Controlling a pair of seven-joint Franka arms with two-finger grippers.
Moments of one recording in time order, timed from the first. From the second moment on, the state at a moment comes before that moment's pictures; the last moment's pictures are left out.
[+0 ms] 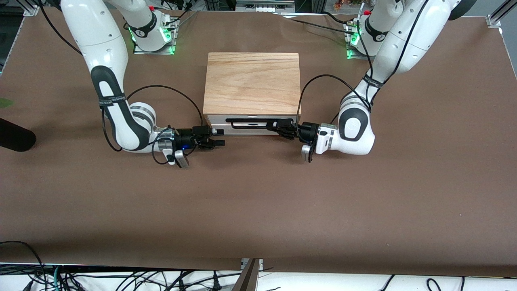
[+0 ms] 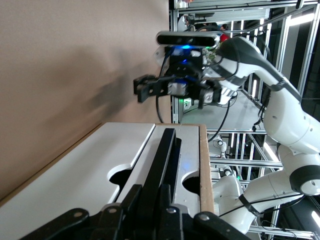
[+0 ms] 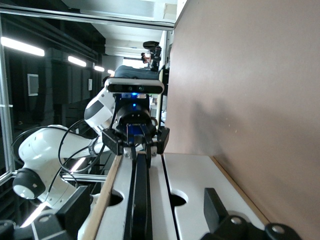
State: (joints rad) left arm -0.14 0.71 -0.28 -1.81 -1.47 1.91 0.93; right arm 0.29 0.70 -0.04 -1.90 1.70 1.70 -1.11
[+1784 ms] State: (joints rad) left arm -0.14 0.72 -0.28 -1.81 -1.47 1.90 0.94; right arm 0.34 0.71 -0.02 -1.92 1.75 1.64 -1.13
